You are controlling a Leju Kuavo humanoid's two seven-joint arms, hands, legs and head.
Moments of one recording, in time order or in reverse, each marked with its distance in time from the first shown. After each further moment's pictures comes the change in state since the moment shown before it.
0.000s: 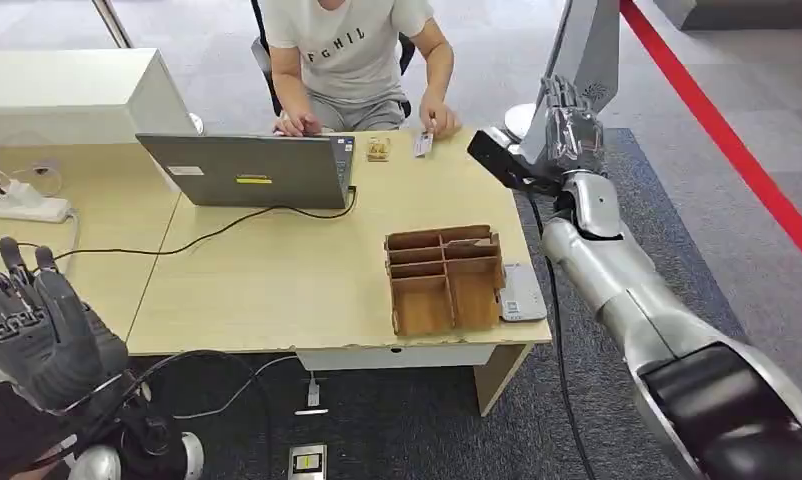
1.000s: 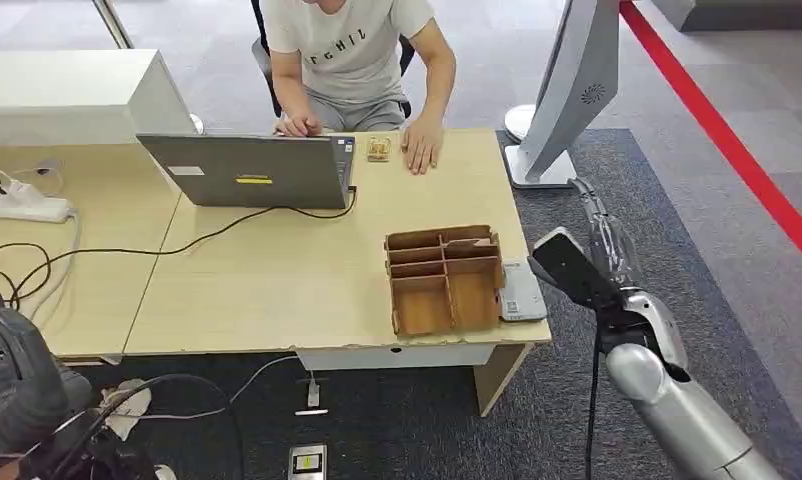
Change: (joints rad) left arm 0.114 0.054 0.033 -0.085 -0.021 0.135 0.000; right arm 0.679 -0.314 -0.179 -0.971 -0.386 0.206 0.023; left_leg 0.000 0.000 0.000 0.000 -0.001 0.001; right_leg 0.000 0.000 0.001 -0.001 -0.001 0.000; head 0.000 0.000
